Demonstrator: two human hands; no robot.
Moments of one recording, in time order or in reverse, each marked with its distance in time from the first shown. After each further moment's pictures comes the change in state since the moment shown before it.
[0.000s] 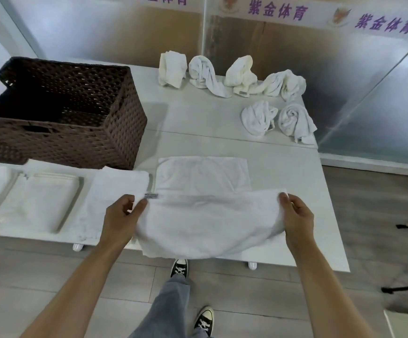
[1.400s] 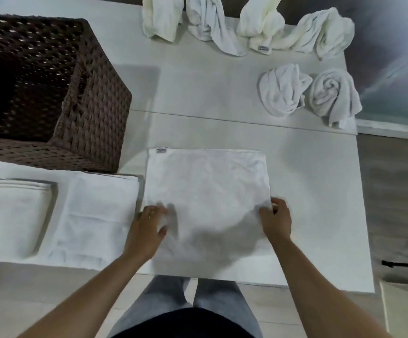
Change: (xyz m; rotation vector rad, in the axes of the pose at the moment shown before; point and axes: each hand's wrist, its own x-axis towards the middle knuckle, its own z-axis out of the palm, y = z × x) left_hand 0.110 -0.091 0.100 0.698 -0.410 0.176; right_hand 0.122 0.092 0.098 -0.582 -0.028 0.200
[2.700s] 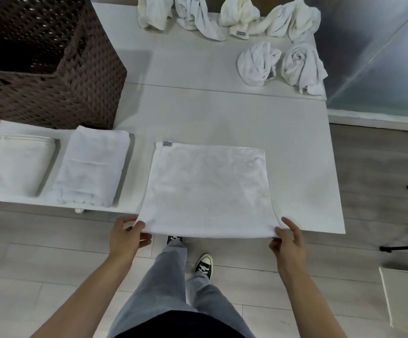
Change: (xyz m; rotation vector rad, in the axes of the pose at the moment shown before) left_hand -0.182 0.057 0.051 -1.048 0.294 -0.722; right_hand -0.139 0.177 -0.111 0.788 -0.023 0.246
